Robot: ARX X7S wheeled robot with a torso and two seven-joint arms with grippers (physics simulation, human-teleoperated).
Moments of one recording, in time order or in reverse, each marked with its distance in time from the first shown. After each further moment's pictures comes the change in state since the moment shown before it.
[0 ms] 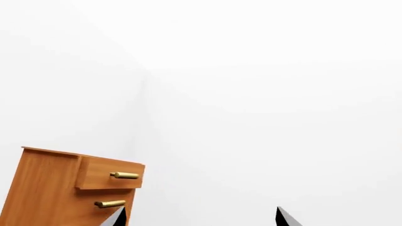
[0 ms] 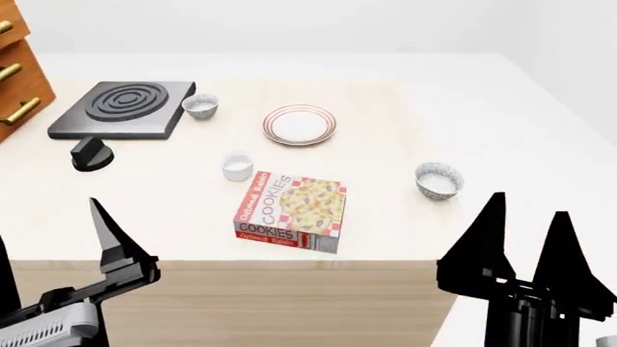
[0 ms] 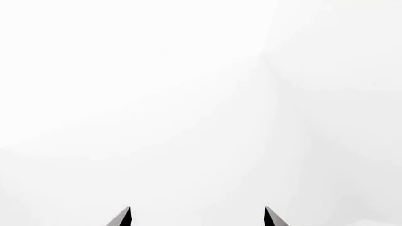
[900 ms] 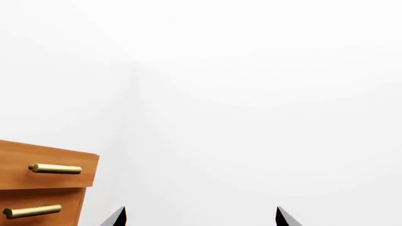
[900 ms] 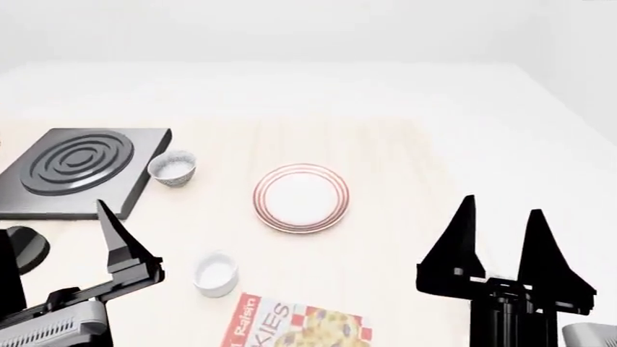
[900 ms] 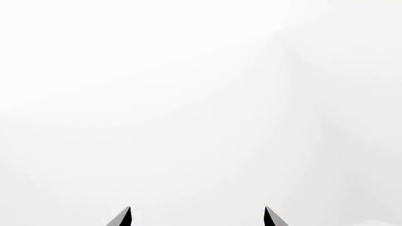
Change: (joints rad) left arm -0.003 -0.032 0.033 -0.022 0.004 0.005 -0.037; right arm 0.005 0.037 -0.048 0.011 -0.068 0.047 0.038
